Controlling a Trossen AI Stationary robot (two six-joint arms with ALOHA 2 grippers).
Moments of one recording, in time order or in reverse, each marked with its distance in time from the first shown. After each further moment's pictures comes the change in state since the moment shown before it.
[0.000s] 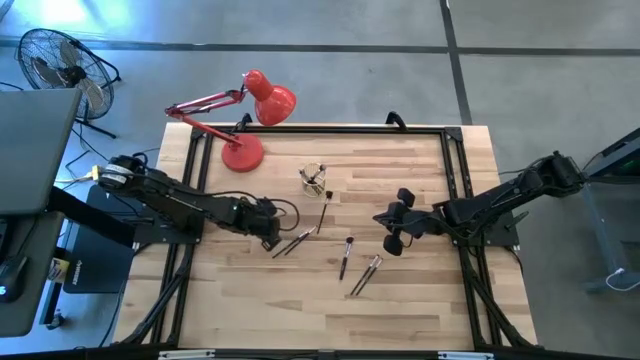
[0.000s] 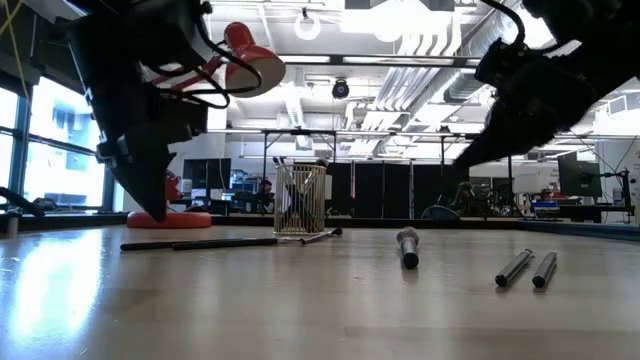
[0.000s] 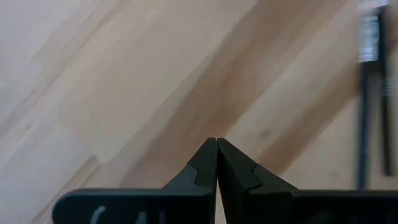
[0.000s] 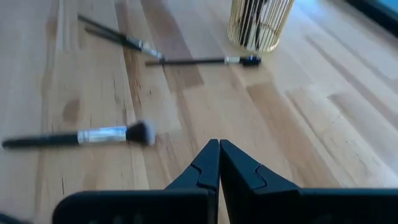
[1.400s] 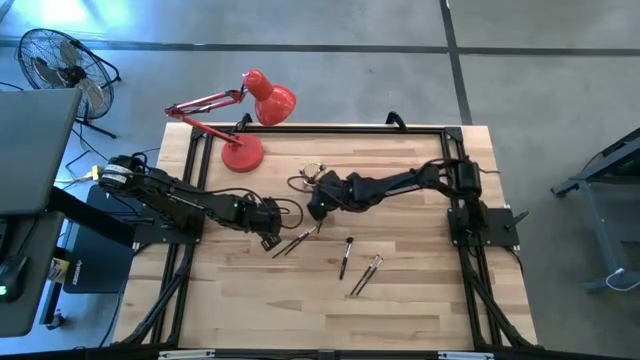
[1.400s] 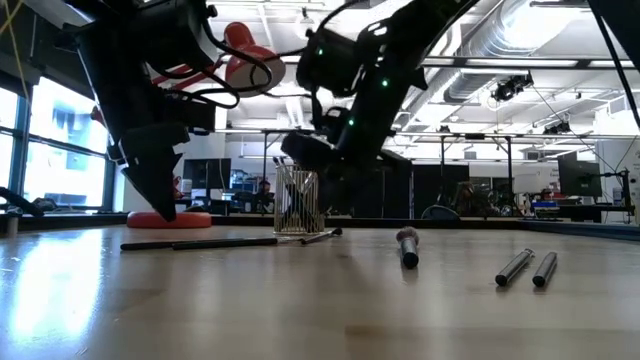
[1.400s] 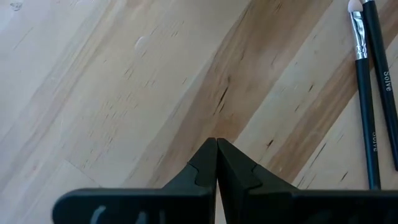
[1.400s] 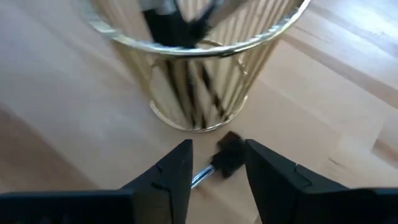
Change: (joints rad) left arm 0.036 -0.001 -0.009 0.053 0.009 0.185; right arm -0.311 0.873 0.957 -0.504 -0.010 0.420
